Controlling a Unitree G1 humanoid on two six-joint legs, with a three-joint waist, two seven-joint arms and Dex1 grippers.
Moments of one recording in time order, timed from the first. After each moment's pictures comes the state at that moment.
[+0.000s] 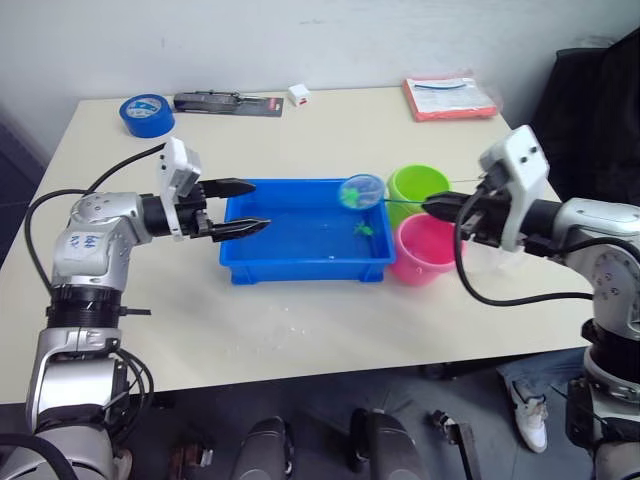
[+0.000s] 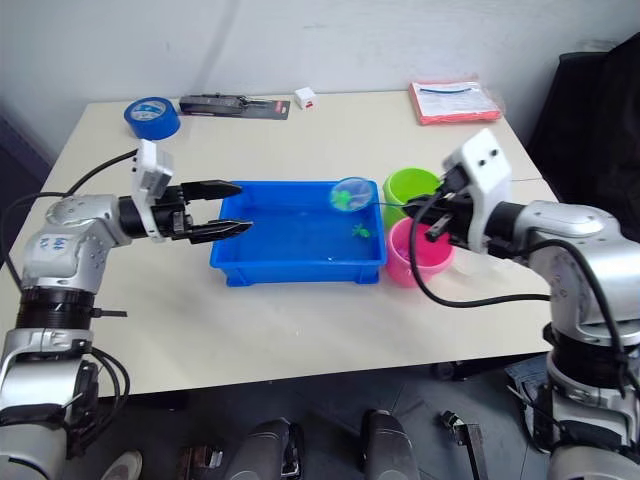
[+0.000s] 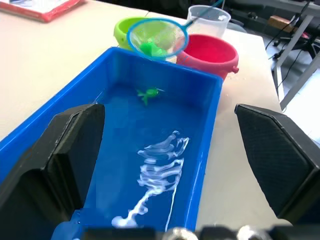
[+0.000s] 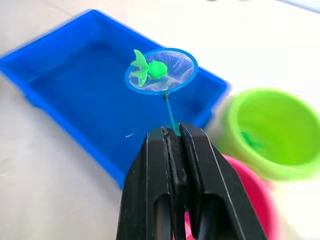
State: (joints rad) left arm -0.80 0.66 0.05 0.40 -0.39 0.37 -1.20; right arm -0.66 -0.72 -0.23 -0.42 0.37 1.20 0.77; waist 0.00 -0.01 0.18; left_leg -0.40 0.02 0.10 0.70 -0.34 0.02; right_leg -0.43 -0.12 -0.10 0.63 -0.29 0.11
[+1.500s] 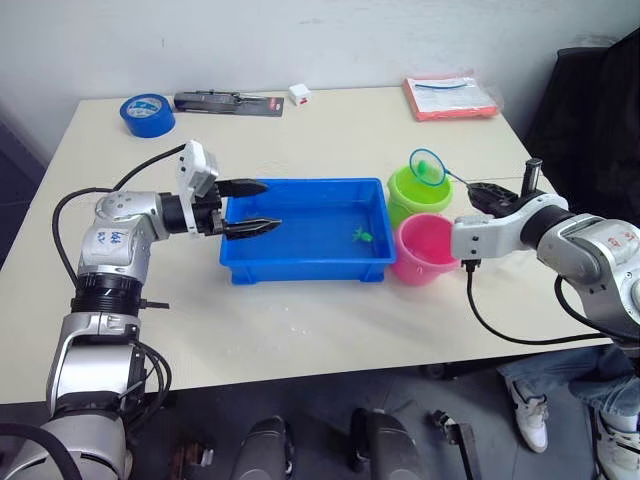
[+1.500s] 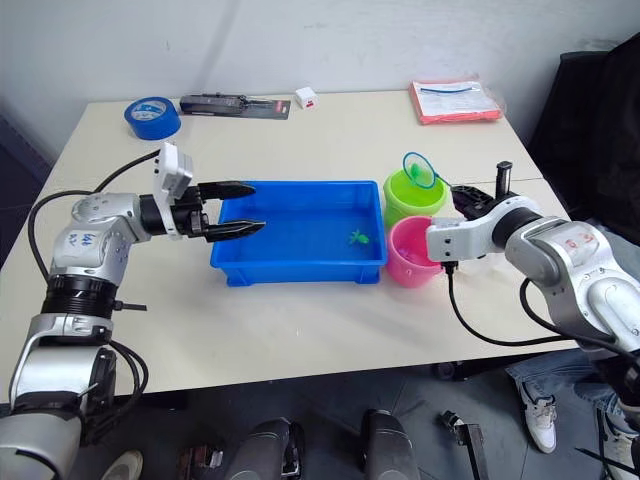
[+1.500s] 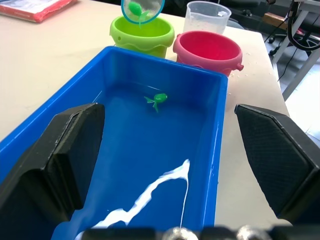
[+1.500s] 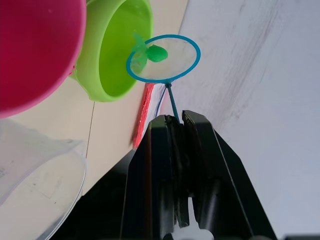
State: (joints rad) left arm -0.85 0.61 0.03 0.52 -0.35 0.27 -1.21; right arm -0.48 -1.11 0.23 -0.20 -0.68 0.02 0.52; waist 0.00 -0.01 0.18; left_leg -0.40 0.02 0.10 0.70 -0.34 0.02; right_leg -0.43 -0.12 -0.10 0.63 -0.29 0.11
